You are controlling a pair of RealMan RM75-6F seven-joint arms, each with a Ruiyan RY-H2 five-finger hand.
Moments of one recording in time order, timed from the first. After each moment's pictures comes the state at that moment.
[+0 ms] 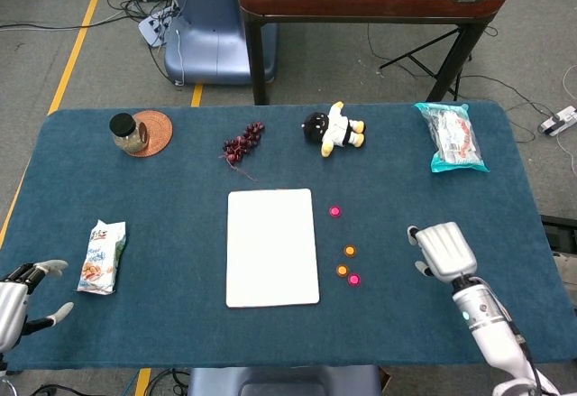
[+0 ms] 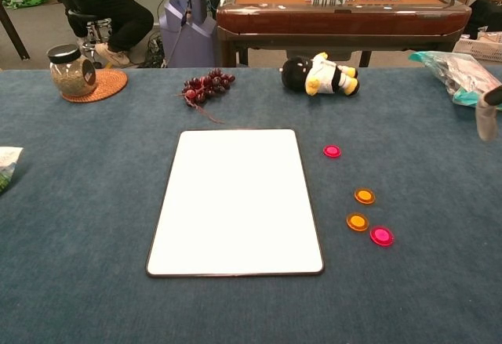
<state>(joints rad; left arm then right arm) -0.04 -1.07 0.00 -1.62 1.62 1.59 -0.06 0.40 -1.20 0.10 -1.80 -1.25 1.11 -0.63</state>
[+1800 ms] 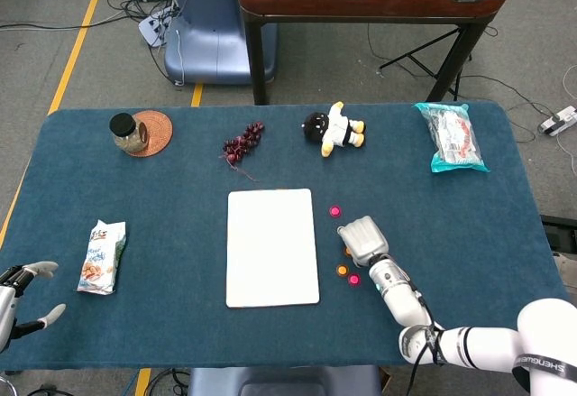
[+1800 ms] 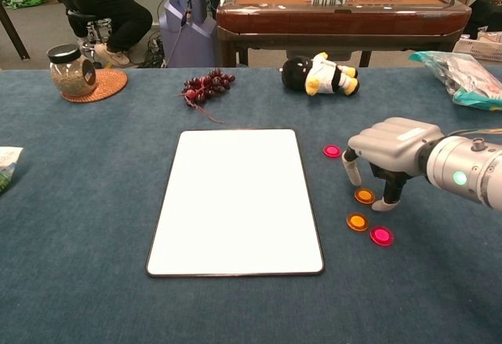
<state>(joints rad) -0.02 -1.04 0.00 -1.63 1.62 1.61 -0.10 0.82 -1.60 0.04 -1.51 -0.76 0.97 -0.89</state>
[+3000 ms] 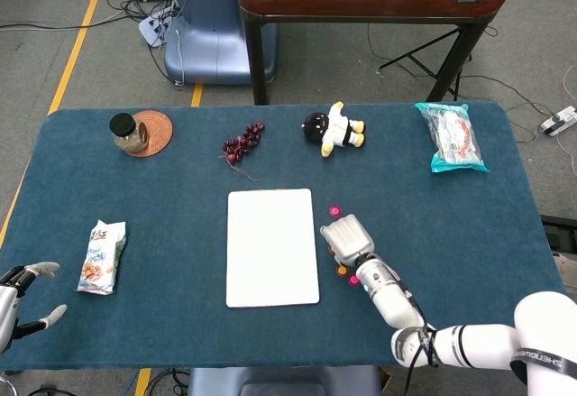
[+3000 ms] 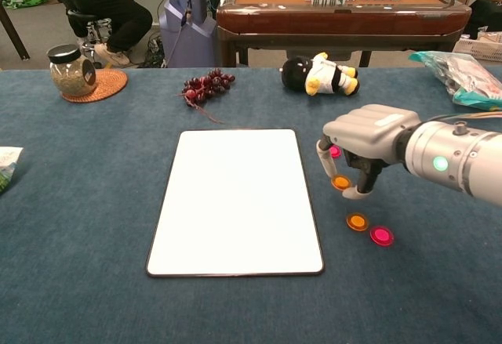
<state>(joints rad) -0.02 -1.05 0.00 -1.63 1.62 1.61 -0.09 0.87 -1.59 0.07 -1.61 -0.76 1.00 -0.88</state>
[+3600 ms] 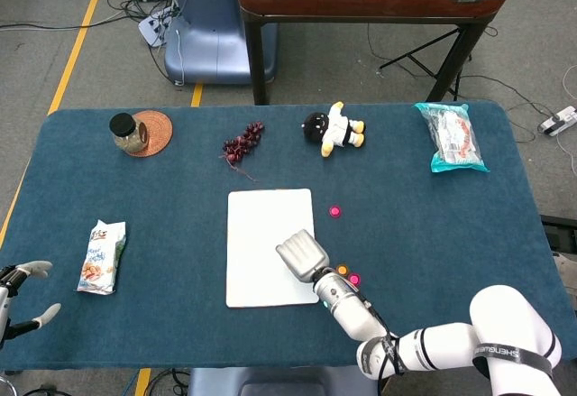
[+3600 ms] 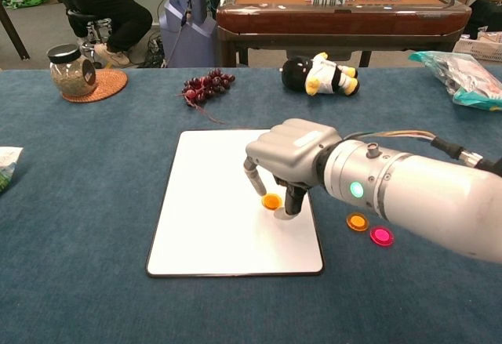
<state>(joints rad) -0.01 -1.03 0.00 -1.62 1.61 1.62 -0.12 0.98 -1.74 0.08 -1.62 -0.75 1.02 -0.99</state>
